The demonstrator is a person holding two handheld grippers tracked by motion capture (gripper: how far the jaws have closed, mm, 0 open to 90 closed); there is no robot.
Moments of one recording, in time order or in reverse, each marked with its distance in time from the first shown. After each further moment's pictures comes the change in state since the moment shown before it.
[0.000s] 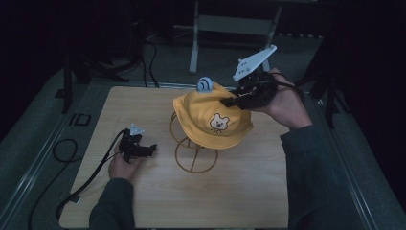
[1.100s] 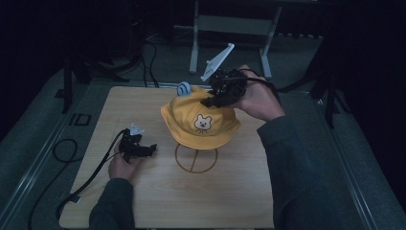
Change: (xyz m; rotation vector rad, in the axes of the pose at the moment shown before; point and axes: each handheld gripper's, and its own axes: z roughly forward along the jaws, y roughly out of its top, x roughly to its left) left arm 0.000 0.000 0.000 0.001 -0.002 0.000; right arm 0.000 0.039 0.052 0.128 0.027 -0.041
